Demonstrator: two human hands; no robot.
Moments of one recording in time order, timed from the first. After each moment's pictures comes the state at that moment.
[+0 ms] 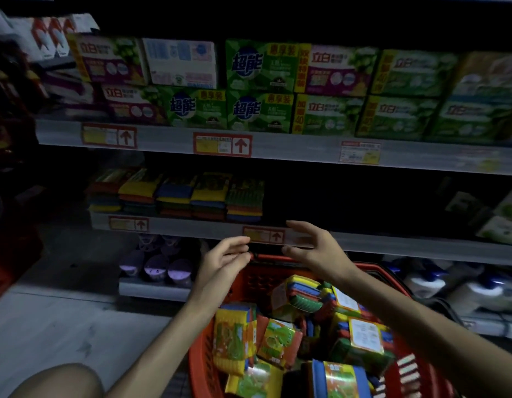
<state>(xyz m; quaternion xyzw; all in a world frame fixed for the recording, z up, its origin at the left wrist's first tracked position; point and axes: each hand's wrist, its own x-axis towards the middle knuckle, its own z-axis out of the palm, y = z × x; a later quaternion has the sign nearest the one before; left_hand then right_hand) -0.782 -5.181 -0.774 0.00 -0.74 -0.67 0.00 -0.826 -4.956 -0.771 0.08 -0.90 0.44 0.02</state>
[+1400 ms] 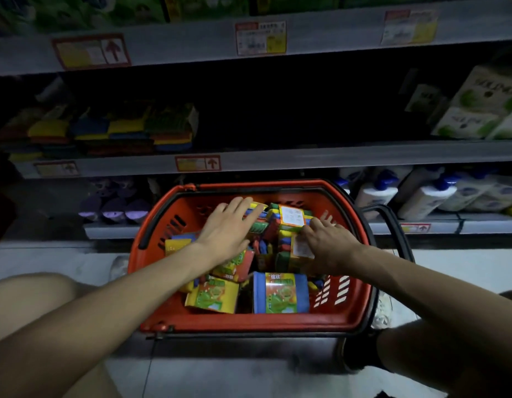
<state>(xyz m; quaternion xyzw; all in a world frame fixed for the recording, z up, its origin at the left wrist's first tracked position) -0.789 -5.044 -0.864 -0.30 -0.94 0.14 -0.04 -0.748 -4.801 -0.857 0.16 -0.96 -0.04 -0.23</state>
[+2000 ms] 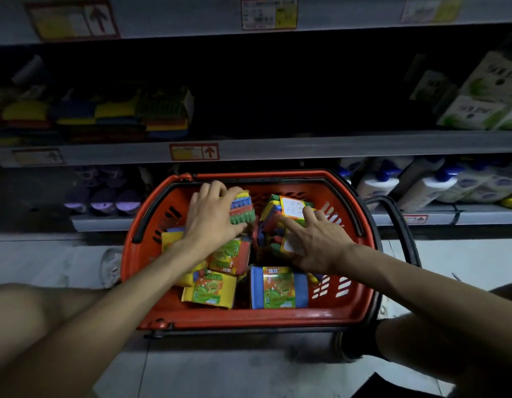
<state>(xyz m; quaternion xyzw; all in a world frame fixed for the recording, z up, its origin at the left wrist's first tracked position) -0.798 -5.065 -0.875 -0.16 -0.98 -0.07 0.04 -0.742 -4.824 -0.862 0.16 -0.97 -0.01 -0.20</state>
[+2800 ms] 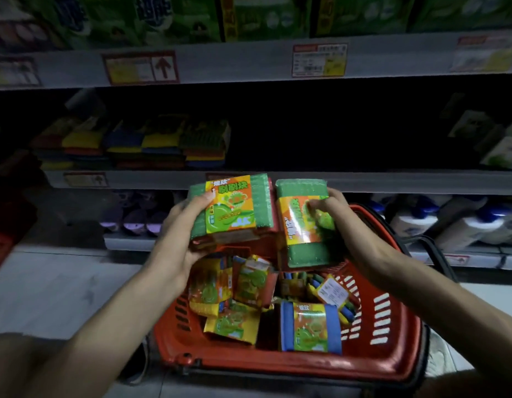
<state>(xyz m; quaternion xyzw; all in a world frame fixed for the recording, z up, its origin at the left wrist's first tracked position) -0.766 -5.121 -0.763 0.20 -0.63 -0.75 -0.07 -0.801 -4.849 -0.800 -0.06 -0.80 0.58 -0.15</state>
